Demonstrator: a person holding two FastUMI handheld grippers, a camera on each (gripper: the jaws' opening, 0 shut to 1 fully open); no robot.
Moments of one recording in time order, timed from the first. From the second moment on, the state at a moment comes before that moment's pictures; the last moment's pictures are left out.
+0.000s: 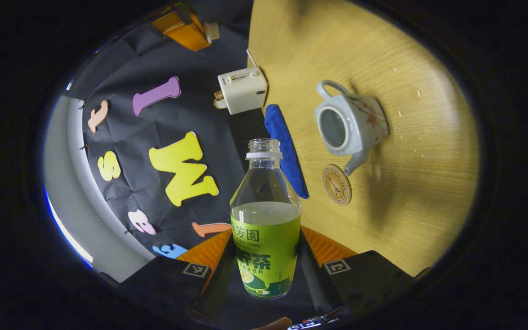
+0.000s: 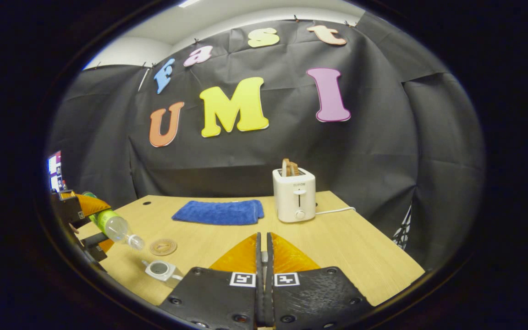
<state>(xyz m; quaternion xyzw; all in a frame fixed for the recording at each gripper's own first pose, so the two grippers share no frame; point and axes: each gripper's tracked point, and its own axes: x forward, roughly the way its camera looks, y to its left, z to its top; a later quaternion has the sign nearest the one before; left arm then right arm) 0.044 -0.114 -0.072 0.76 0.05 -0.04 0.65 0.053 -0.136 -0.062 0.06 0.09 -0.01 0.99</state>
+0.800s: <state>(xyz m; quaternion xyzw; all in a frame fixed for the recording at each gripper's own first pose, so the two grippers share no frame) 0.099 -0.101 -0.042 0.35 0.08 0.01 0.94 0.052 -0.149 -0.055 0.08 0.08 -0.02 0.99</state>
